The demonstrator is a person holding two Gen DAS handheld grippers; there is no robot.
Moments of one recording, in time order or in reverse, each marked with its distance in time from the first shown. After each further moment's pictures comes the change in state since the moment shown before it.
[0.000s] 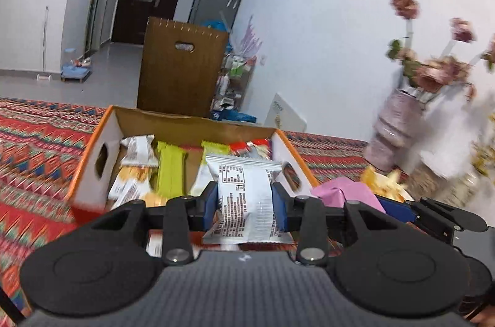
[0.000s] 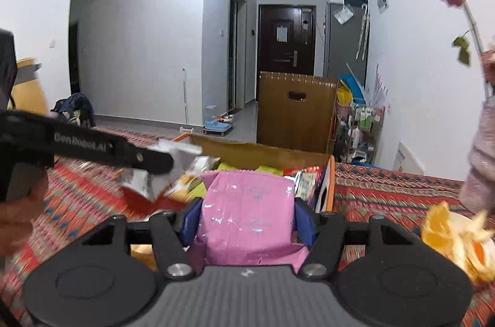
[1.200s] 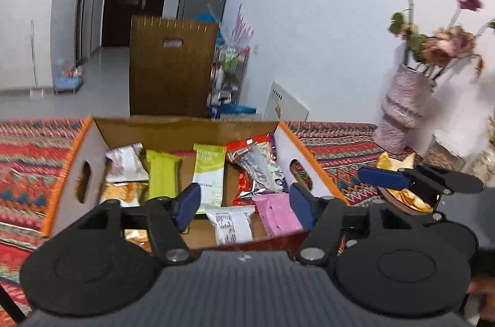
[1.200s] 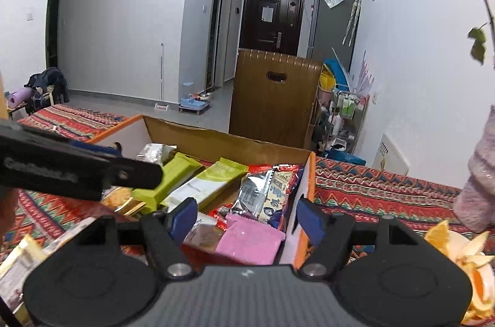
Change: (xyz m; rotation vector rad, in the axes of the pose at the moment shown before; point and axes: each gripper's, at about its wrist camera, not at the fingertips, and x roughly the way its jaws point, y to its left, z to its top) left arm 0.019 -0.010 0.000 0.122 0.017 0.006; right arm 0.059 -0.016 0.013 -0.064 0.072 -0.098
